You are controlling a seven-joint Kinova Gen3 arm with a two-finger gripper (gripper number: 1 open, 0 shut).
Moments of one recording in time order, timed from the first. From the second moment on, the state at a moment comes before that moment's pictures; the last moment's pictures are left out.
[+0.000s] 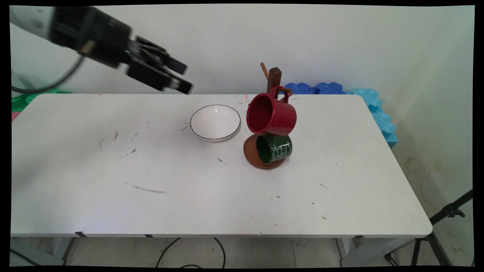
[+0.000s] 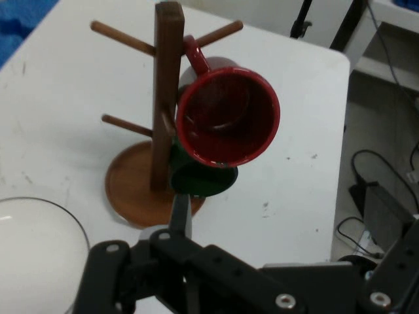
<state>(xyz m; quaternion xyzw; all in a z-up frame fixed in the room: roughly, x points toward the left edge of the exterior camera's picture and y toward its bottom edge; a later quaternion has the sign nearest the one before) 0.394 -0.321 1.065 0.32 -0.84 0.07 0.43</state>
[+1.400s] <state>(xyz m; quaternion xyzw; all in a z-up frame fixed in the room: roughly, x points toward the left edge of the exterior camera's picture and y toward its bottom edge) 0.219 -0.370 0.977 0.43 -0.82 0.06 0.38</state>
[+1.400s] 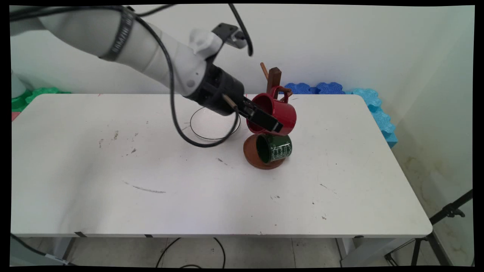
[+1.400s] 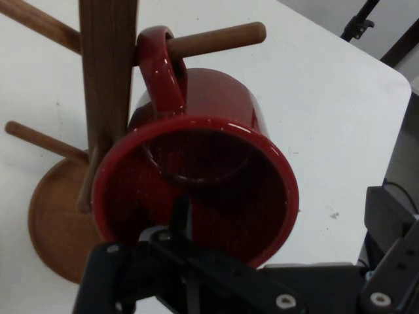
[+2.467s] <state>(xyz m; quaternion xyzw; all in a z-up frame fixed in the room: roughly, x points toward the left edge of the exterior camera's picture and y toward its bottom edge) 0.187 -0.391 0.946 0.43 -0.81 0.07 0.40</state>
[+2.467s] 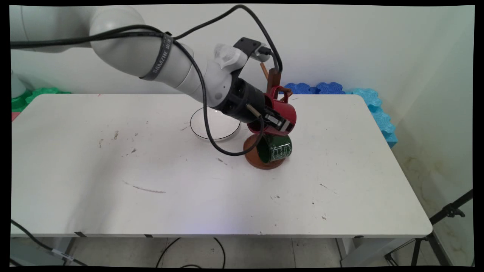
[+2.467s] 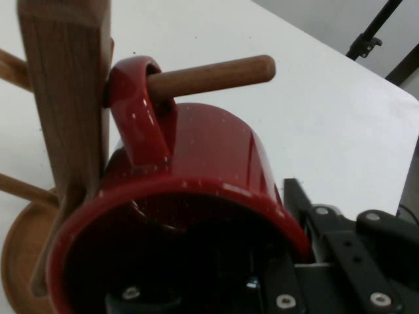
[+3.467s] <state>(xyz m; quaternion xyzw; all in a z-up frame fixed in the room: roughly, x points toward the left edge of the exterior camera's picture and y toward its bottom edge) 0.167 -0.353 0.997 0.40 -0.80 0.04 0.45</state>
